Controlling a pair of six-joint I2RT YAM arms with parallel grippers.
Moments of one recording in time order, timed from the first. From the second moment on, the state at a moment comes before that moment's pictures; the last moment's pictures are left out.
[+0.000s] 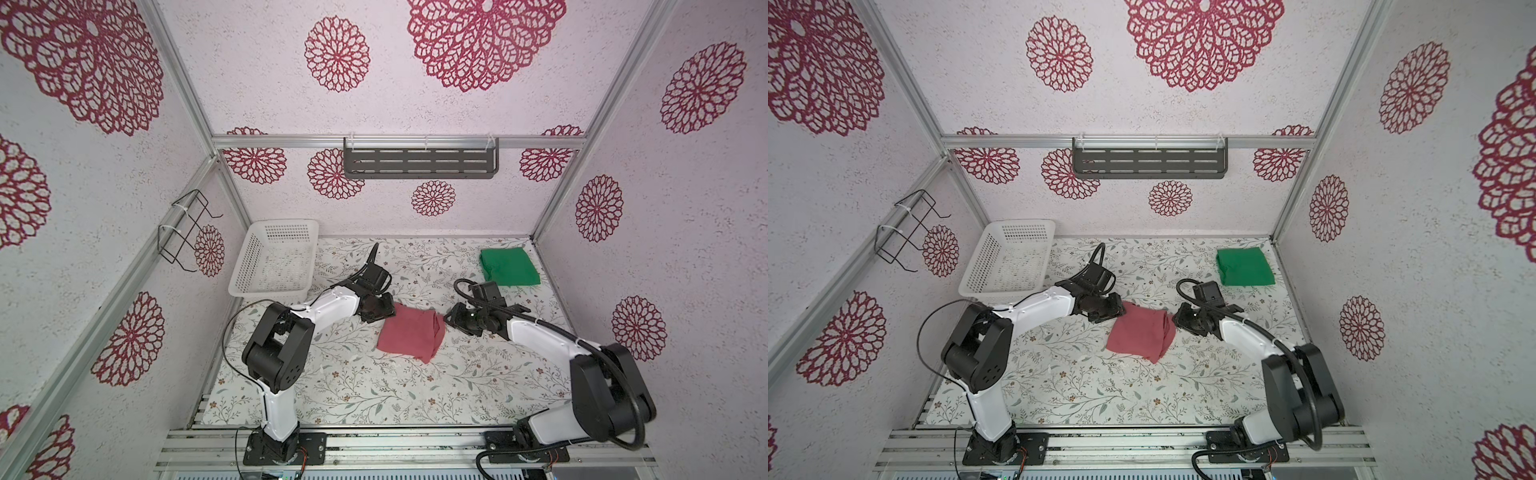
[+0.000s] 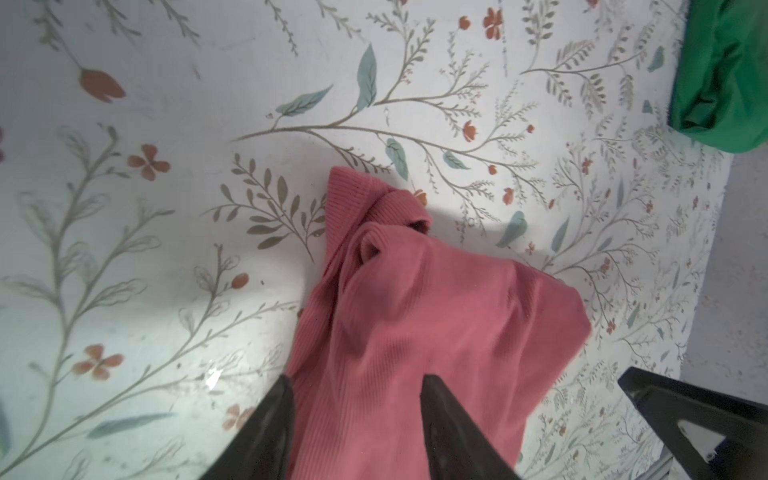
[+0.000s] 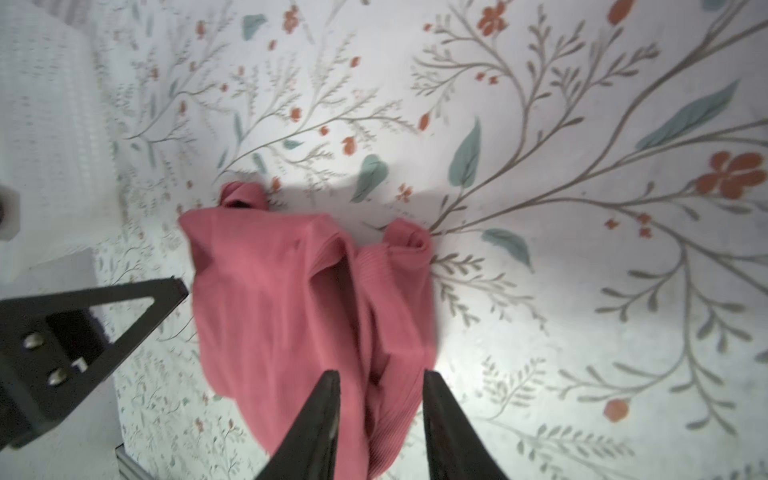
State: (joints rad) left arm -0.56 1.84 1.28 -0.50 0.17 -0.72; right arm 0.41 1.38 0.80 -0.34 -0.29 0.71
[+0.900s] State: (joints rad) left arm -0.61 1.79 1.00 -0.40 0.28 -0.88; right arm 0.68 1.44 0.53 -0.06 -0.28 1.02
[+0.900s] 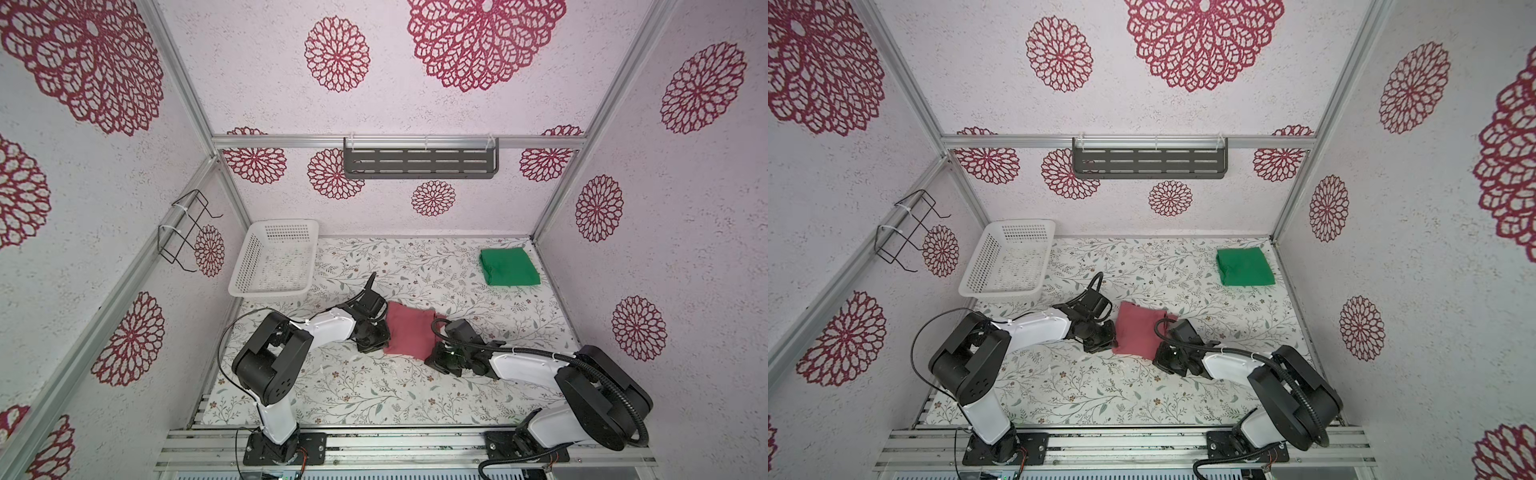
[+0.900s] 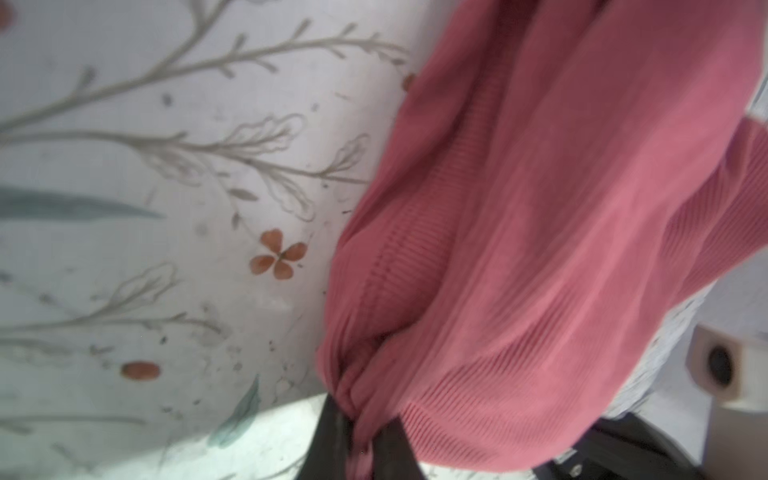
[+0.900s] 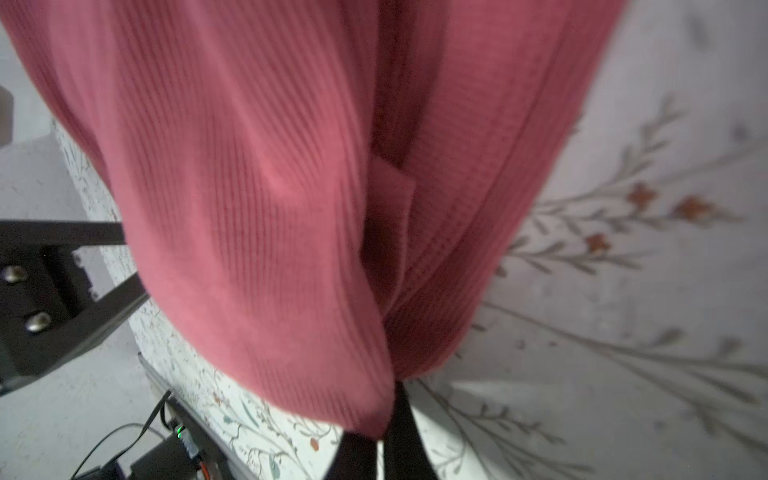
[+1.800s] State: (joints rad) left arm -0.61 1.68 1.18 -0.65 0.29 -0.71; right arm 0.41 1.25 0.79 -0.62 -0.27 0.56
